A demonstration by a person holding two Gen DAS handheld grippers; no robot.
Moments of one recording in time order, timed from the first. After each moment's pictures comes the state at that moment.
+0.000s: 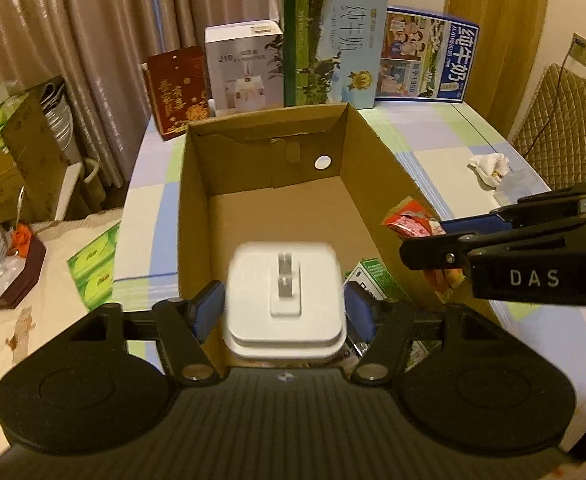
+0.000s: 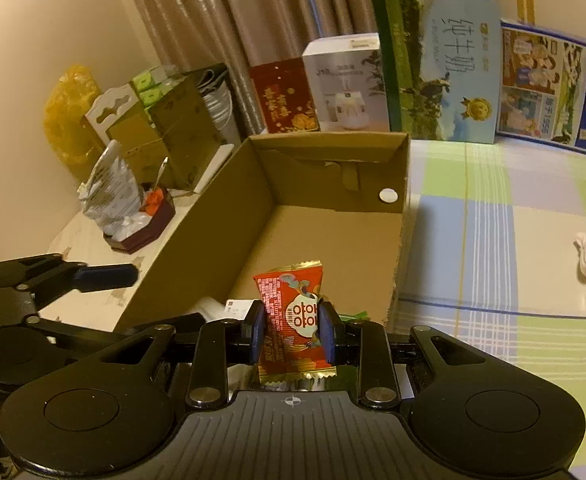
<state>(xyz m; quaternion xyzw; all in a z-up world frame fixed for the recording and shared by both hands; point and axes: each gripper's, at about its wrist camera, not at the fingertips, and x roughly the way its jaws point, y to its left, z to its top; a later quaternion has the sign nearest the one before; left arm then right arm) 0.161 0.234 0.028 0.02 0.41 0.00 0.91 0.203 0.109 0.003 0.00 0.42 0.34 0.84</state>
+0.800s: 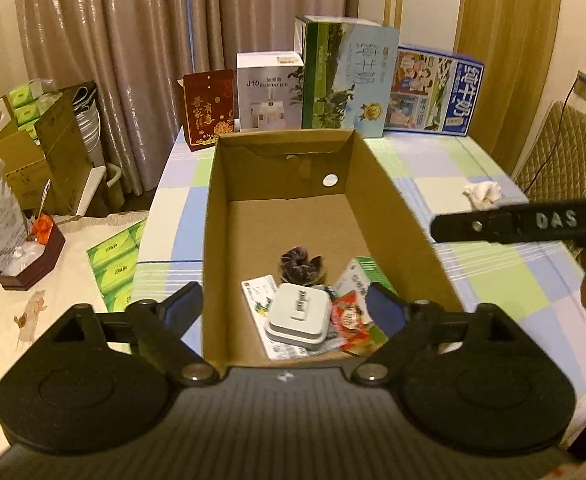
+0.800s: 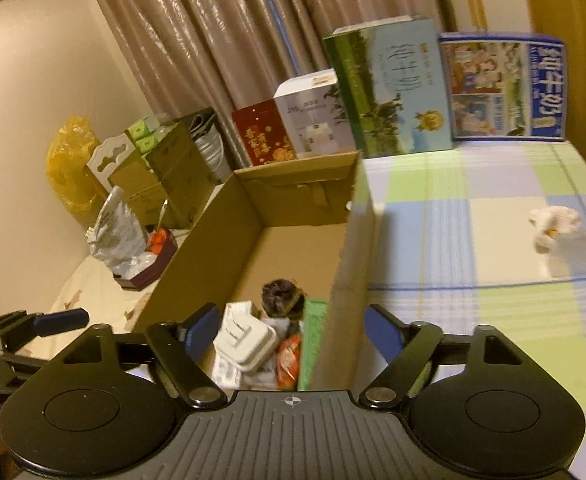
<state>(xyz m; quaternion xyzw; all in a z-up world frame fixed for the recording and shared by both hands) 0.089 0.223 0.057 -0.01 0.36 0.04 0.93 0.149 0.029 0.033 0.06 0.38 0.32 0.87</state>
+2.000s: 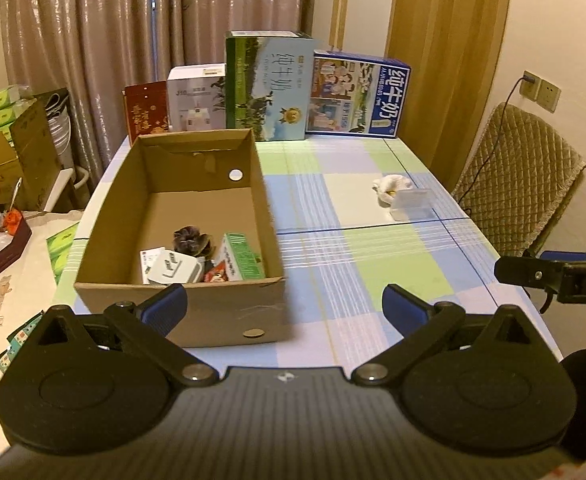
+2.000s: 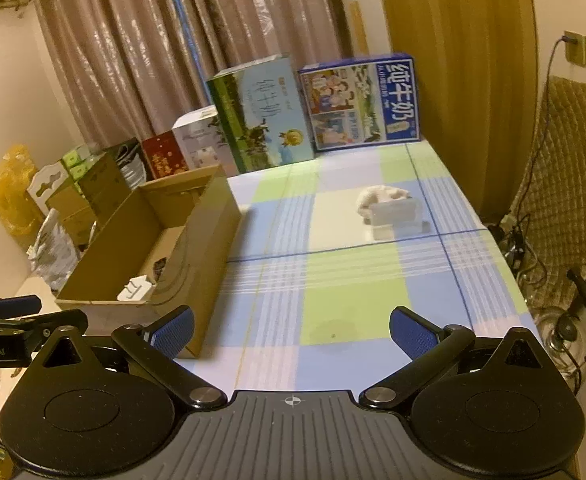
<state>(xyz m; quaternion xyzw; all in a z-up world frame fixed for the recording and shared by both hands) 0.025 0.087 0.072 -0.03 0.35 0.01 0.94 0.065 -0.147 0.050 0.06 0.35 0.21 0.91</state>
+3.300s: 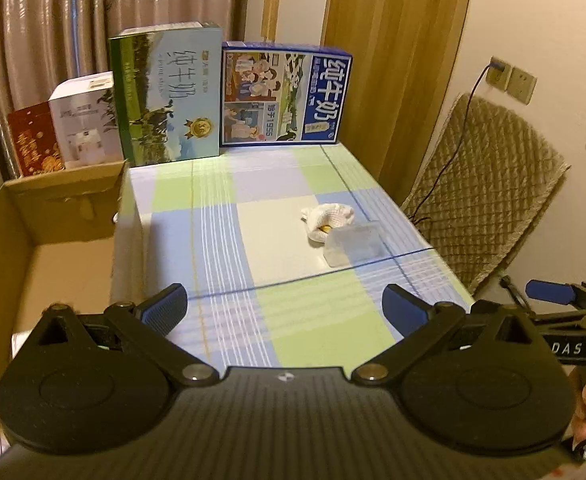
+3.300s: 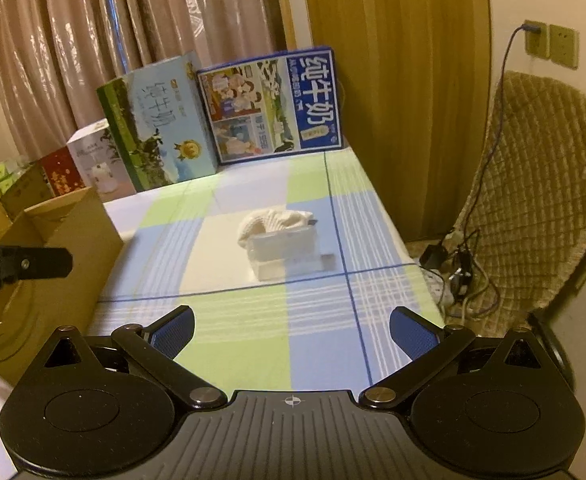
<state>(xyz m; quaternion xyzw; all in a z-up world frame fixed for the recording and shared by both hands) 0.198 -0.001 0.040 -0.02 0.36 -0.07 0.93 0.205 -0.217 -0.011 0.04 0.34 0.14 0.93</state>
